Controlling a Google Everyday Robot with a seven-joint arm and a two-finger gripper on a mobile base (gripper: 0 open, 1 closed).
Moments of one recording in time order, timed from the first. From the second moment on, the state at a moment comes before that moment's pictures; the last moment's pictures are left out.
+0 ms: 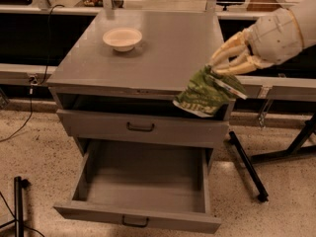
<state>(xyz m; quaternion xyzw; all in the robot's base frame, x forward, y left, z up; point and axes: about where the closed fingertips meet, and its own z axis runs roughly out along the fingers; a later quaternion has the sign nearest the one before) 0.528 -0.145 0.962 -0.76 0.46 0.15 0.43</state>
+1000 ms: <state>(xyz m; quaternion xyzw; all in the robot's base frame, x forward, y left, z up) 0.629 -0.092 0.982 -0.52 0.65 0.18 0.52</state>
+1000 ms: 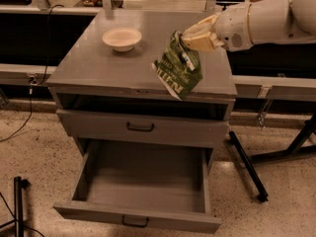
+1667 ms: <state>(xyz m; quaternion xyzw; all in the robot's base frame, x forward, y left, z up) 0.690 -0.095 1.003 -0.41 0.69 0.14 0.58</state>
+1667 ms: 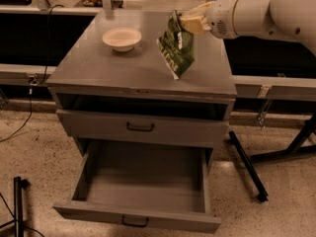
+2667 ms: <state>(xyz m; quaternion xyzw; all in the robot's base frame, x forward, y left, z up) 0.744 -0.087 0.985 -0.37 0.68 0.08 0.62</state>
